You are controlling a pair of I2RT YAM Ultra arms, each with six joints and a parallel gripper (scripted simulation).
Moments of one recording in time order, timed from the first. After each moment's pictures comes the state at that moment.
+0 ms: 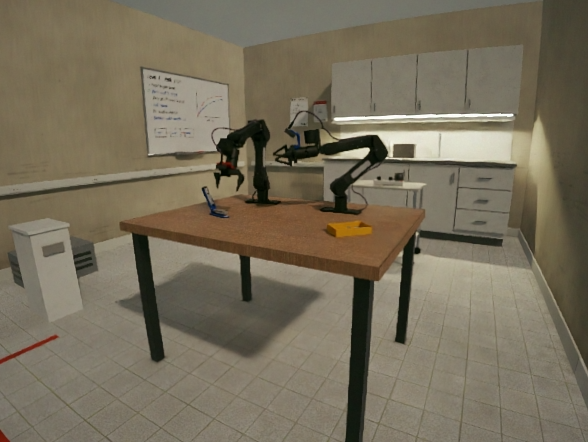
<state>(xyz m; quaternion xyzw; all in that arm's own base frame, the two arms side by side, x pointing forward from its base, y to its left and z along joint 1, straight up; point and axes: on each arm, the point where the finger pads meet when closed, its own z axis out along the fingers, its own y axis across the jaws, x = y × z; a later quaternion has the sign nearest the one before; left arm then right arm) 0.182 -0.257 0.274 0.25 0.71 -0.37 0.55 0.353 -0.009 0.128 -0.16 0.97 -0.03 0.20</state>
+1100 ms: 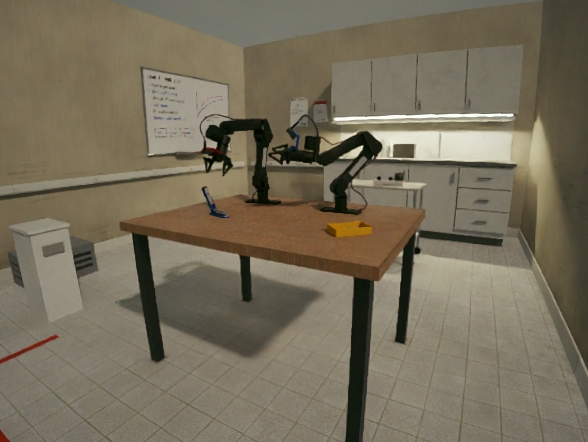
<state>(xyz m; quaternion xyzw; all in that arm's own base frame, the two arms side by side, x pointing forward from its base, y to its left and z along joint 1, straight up) 0.168 -0.286 0.295 0.29 0.59 -0.49 0.58 0.308 -0.104 0.196 0.00 0.98 -0.06 0.19</state>
